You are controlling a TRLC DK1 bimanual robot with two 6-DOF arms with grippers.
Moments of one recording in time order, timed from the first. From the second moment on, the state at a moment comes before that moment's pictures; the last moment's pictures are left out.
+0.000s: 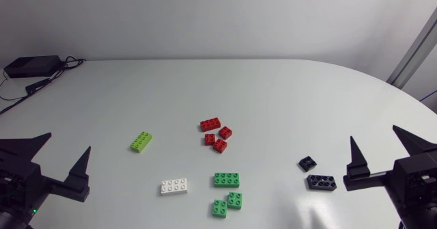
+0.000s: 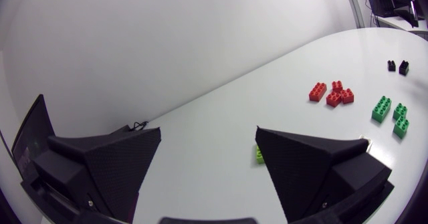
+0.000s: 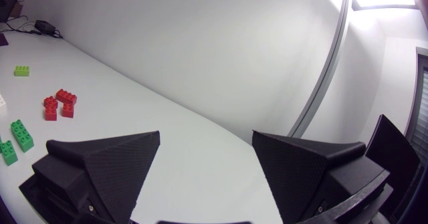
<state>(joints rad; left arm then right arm) 0.10 0.01 0.08 -0.20 0.11 0.50 -0.02 0.00 0.04 0.02 0.05 -0.49</state>
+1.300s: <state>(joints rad) 0.09 0.01 0.02 0.00 0.04 0.45 -0.03 0.00 0.04 0.02 0.05 -0.14</state>
